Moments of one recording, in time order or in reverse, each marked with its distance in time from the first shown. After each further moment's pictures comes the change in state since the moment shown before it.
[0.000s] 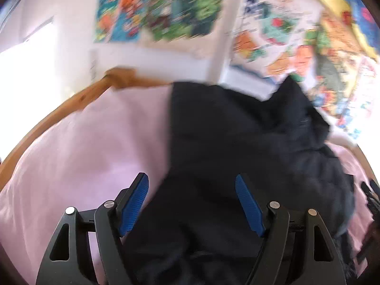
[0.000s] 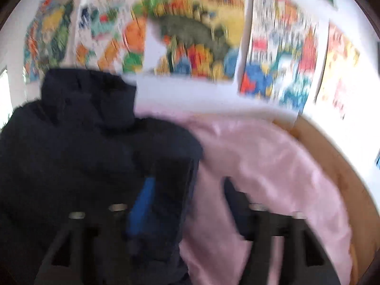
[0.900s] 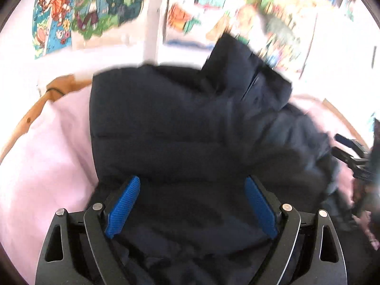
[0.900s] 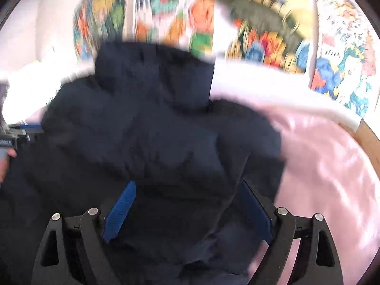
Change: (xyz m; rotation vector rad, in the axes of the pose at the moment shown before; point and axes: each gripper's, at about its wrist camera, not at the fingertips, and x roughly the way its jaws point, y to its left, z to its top) left arm 0.028 -0.027 0.019 0.233 0.120 -0.193; right arm 0.035 0.013 -0.009 -0.042 0.047 0.367
